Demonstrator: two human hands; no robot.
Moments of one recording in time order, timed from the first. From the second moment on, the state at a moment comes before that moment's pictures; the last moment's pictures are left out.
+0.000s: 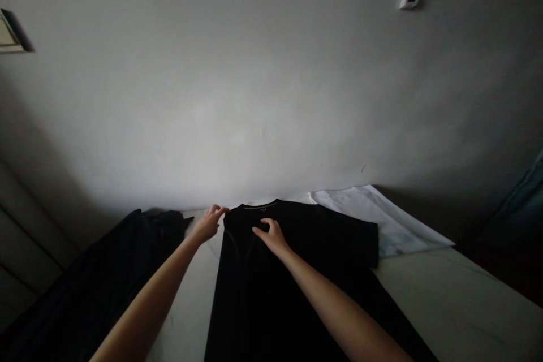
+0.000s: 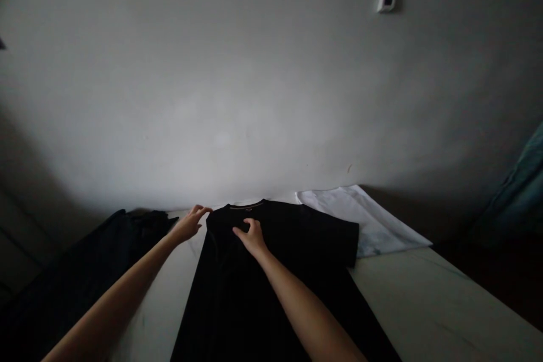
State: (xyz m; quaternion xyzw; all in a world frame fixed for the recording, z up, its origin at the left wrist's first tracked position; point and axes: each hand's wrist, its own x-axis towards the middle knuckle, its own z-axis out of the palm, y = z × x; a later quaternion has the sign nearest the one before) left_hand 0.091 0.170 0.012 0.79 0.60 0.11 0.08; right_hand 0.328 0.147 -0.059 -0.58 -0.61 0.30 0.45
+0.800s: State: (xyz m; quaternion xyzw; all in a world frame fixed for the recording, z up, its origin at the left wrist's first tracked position) left_hand 0.072 0.273 -0.019 0.85 0.52 0.08 0.08; right_hand 0.324 0.114 -0.081 -0.51 -0.63 0.18 0.56
